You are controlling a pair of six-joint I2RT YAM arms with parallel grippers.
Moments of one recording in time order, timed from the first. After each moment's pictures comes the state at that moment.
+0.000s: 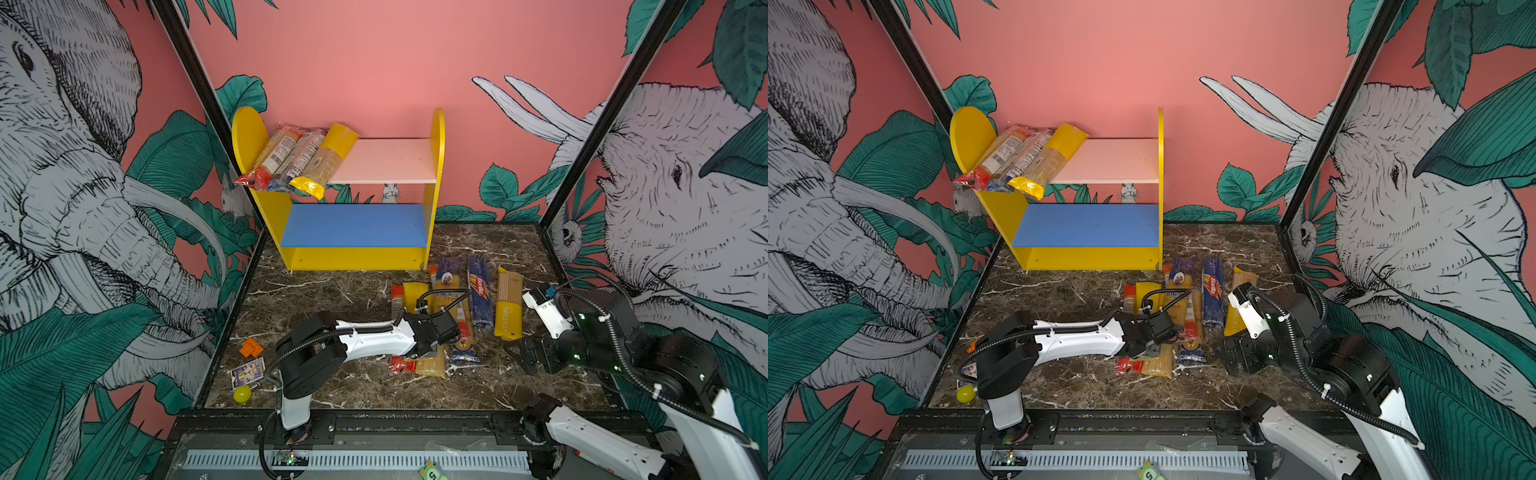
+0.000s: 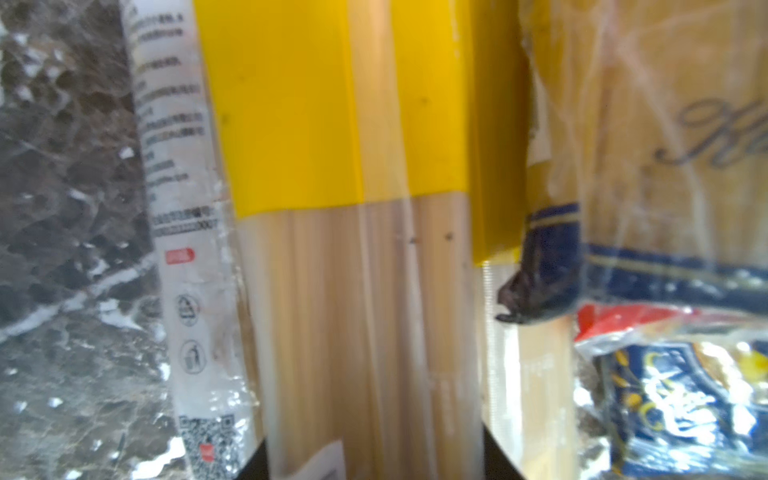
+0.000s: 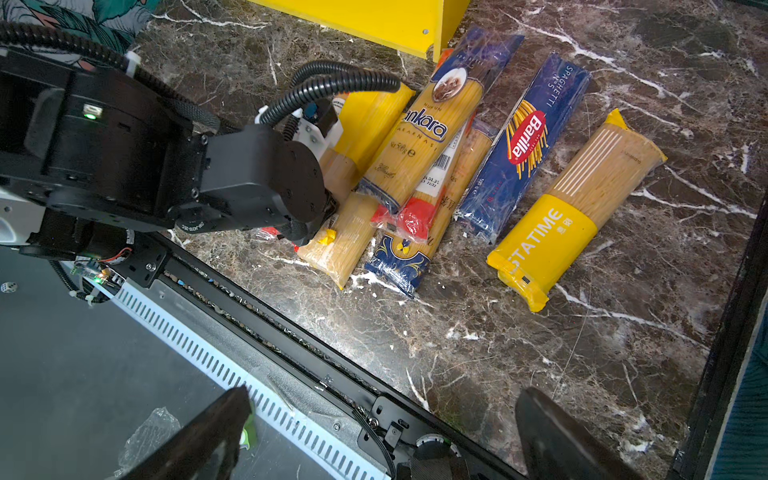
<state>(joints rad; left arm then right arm) -1.18 1.84 1.23 -0.68 -0.33 -0.96 0.66 0.80 1.45 -1.53 -0.03 0.20</state>
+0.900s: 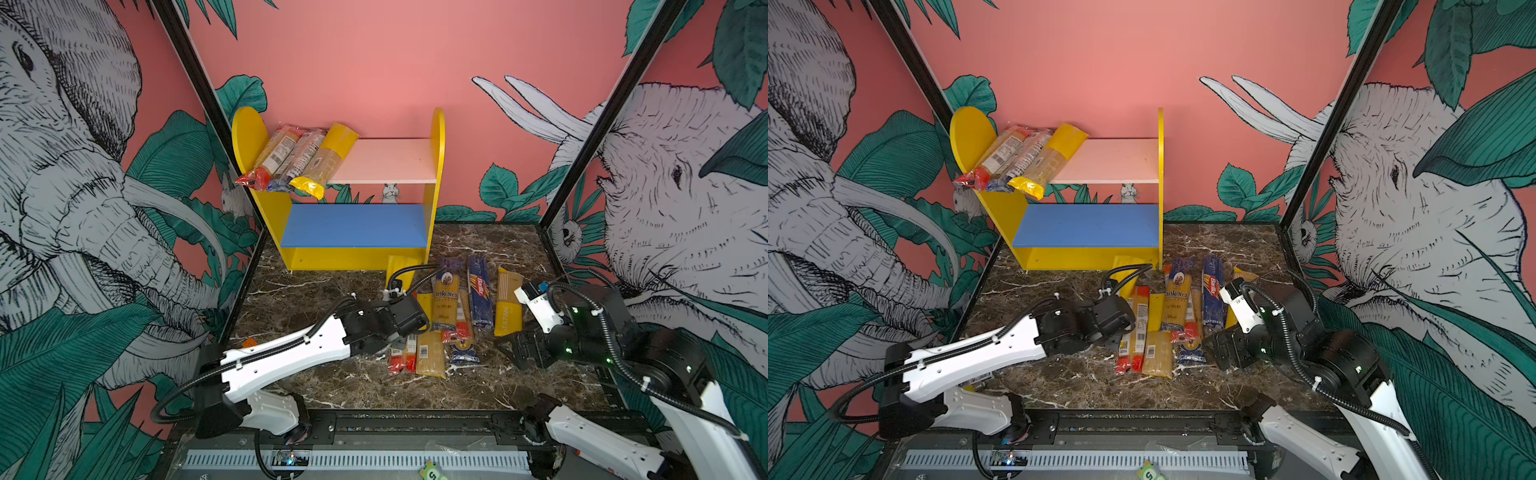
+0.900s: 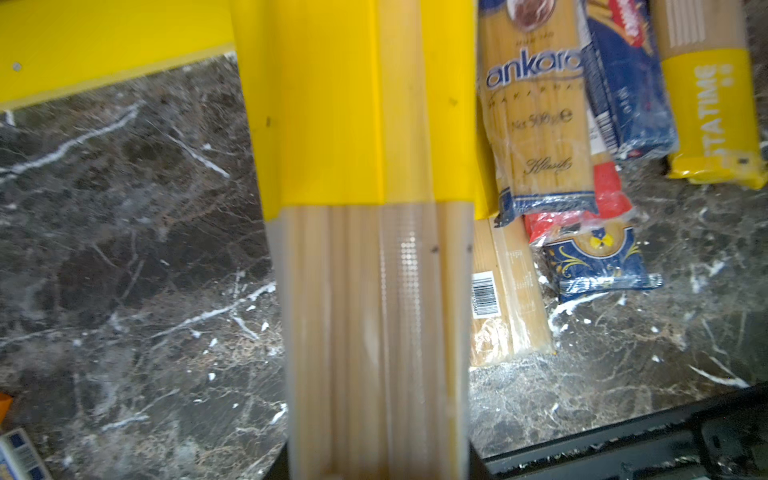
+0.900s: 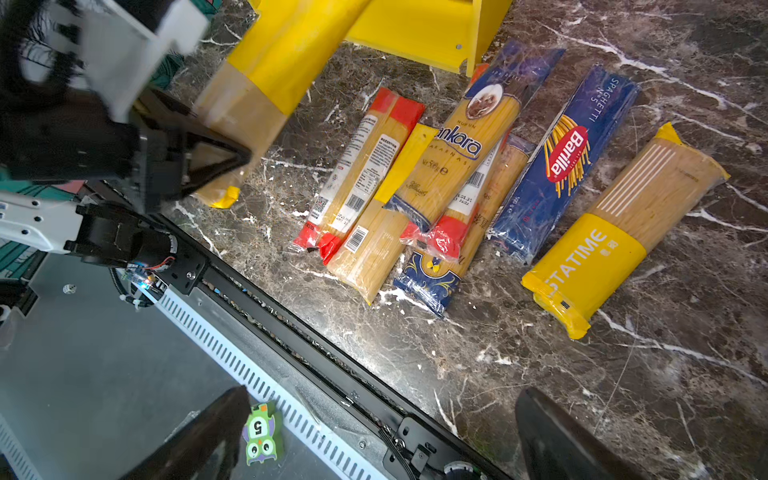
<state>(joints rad) -1.18 1.30 1.32 -1.13 -0.47 -0.78 0.66 0.84 1.43 -1.43 -0.12 0.23</state>
